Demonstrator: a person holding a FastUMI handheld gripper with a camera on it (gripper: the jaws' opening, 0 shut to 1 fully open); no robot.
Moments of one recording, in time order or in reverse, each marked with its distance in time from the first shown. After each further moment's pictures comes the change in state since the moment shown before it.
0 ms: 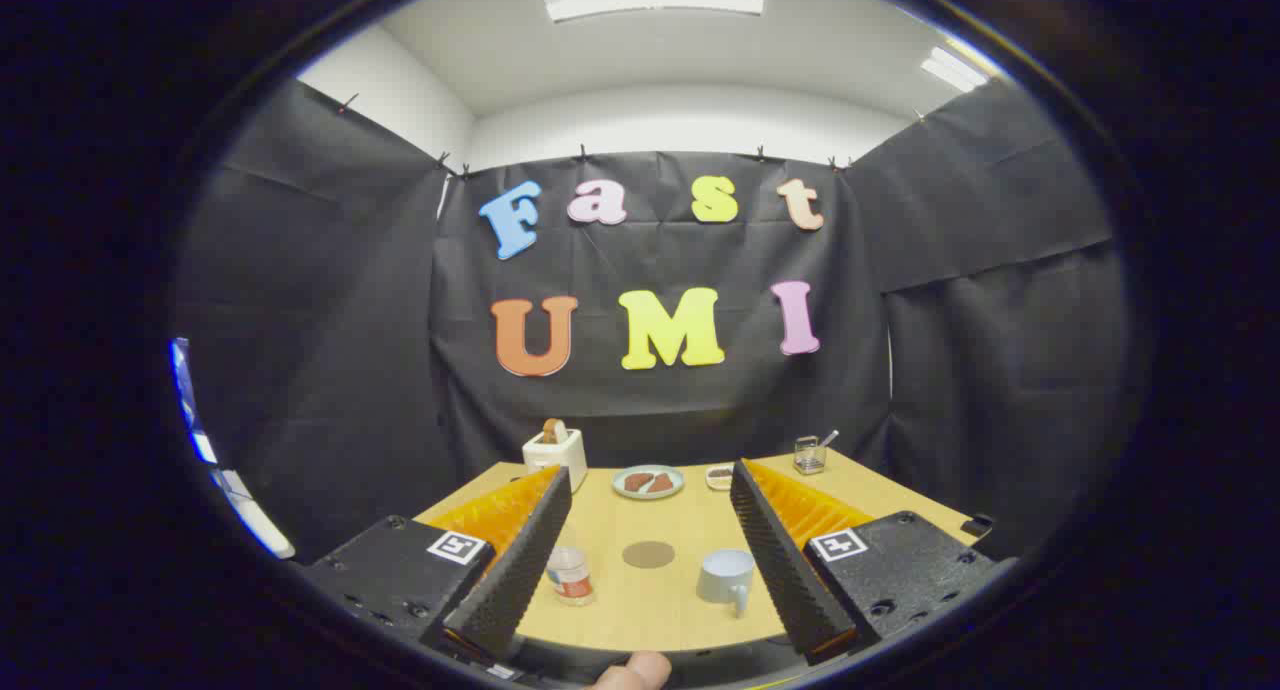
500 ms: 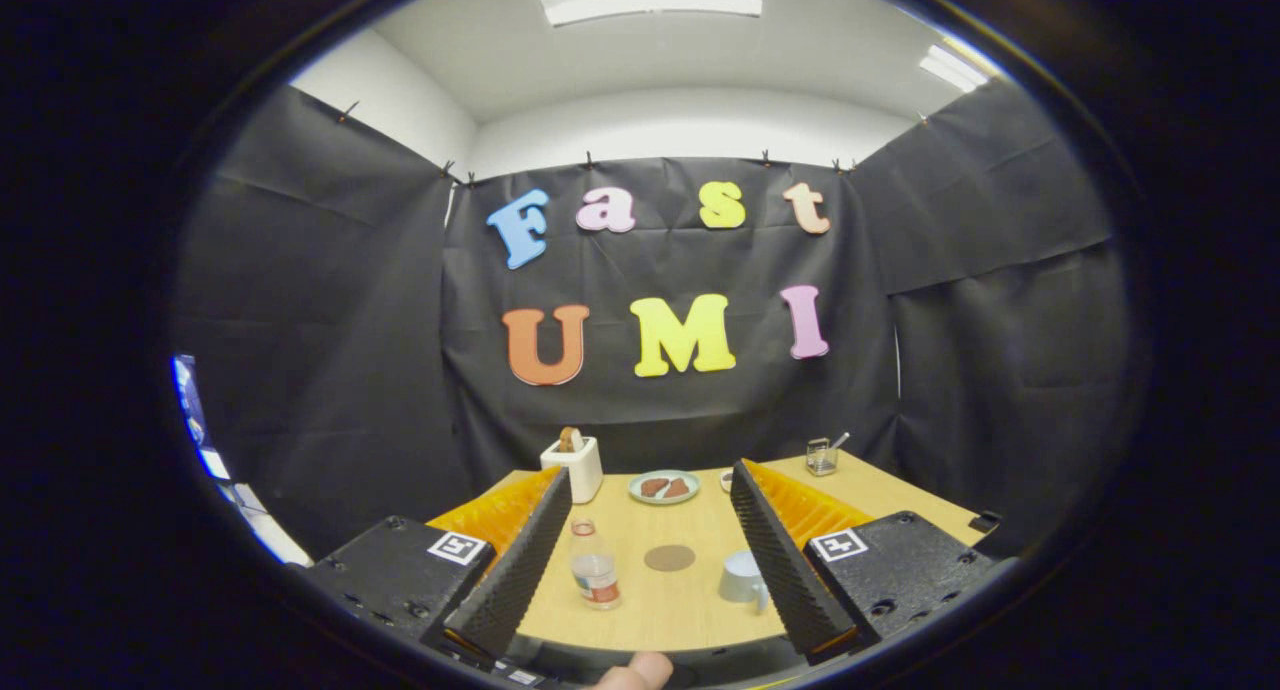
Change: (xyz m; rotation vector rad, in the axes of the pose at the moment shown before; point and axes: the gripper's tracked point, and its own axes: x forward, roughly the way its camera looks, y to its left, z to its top) arm -0.009 0.025 0.018 0.016 -0.004 0.003
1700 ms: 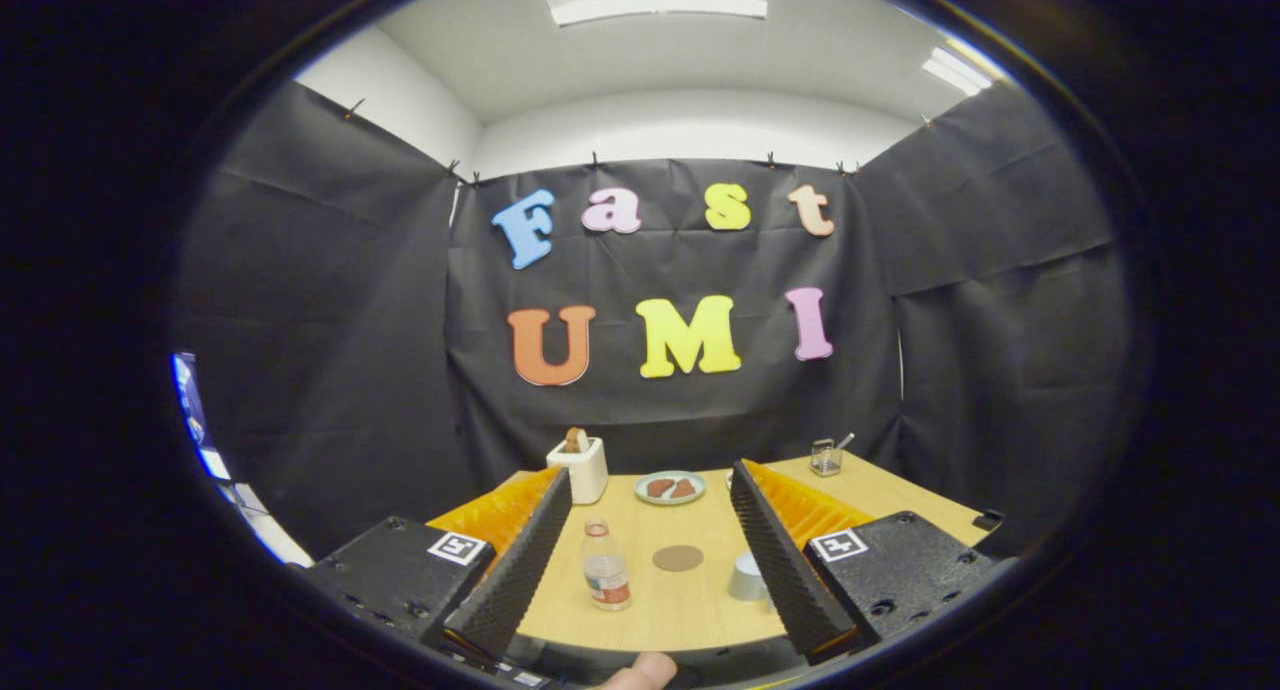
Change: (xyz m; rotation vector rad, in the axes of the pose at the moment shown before) arm 0.003 0.019 -0.010 -0.004 0.010 0.001
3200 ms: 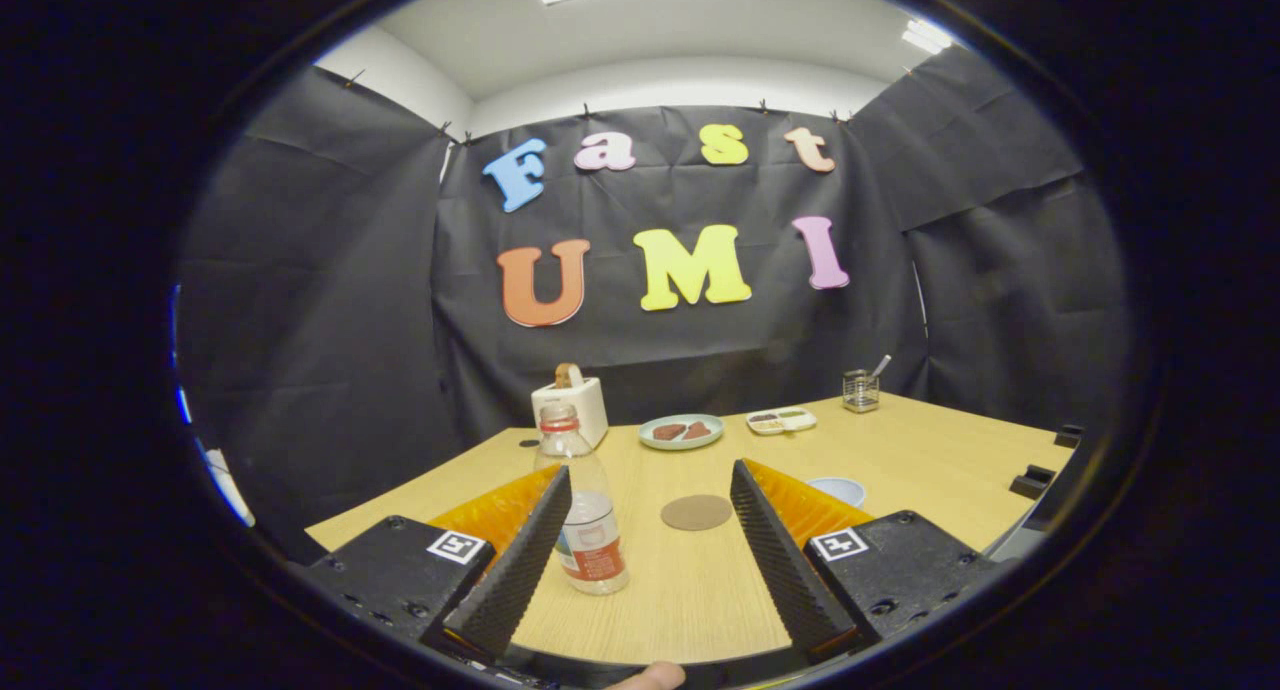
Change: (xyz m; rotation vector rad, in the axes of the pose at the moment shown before) arm 0.106 -0.002 -0.195 0.026 0.046 0.041
